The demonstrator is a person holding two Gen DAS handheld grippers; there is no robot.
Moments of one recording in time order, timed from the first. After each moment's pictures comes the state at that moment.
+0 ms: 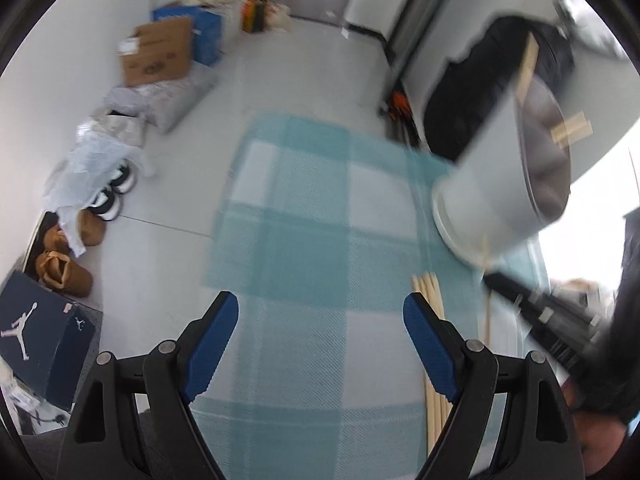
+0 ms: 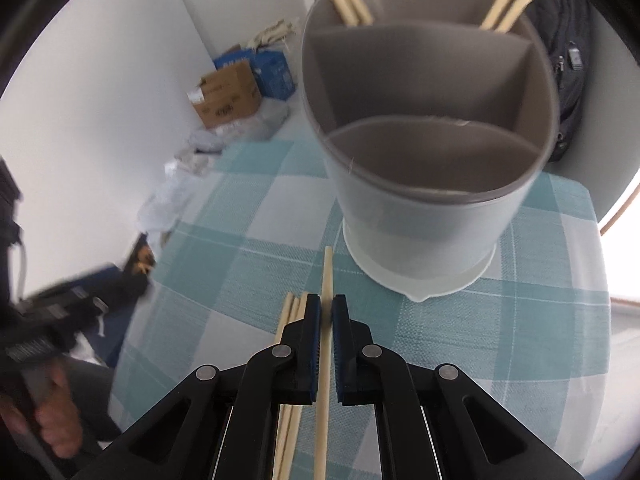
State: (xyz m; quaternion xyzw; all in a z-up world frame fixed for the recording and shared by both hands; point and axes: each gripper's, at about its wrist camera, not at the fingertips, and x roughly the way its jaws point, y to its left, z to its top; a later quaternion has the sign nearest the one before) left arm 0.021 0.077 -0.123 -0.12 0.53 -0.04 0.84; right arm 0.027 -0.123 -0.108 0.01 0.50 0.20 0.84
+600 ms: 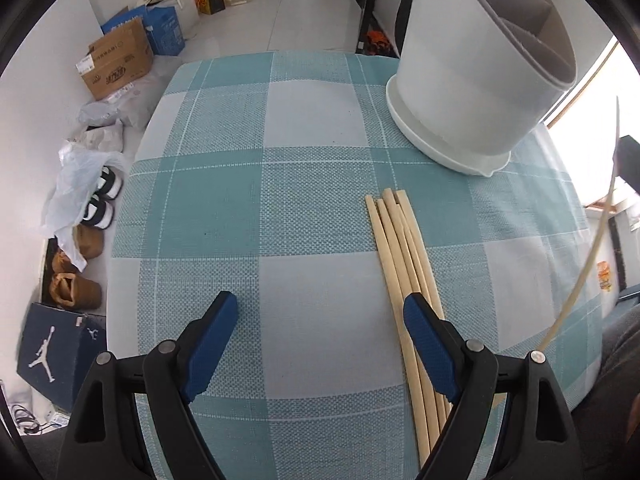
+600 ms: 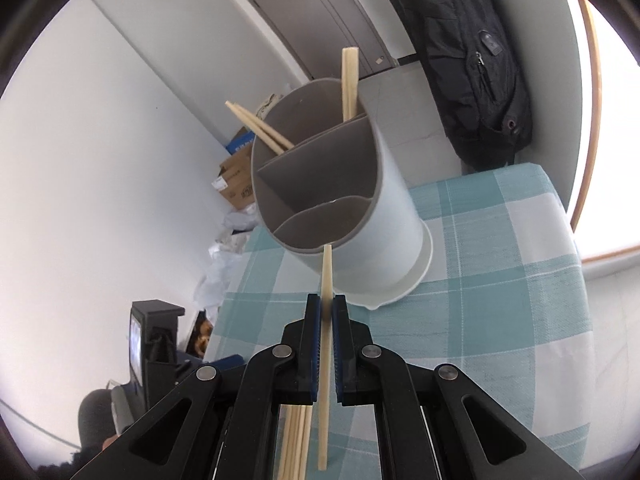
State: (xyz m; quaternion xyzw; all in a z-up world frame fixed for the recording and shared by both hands) left arm 0.024 0.019 -0.152 -0.01 0.58 -0.04 0.81; right arm 0.012 -0.212 -0.077 0.18 0.43 0.23 0.85
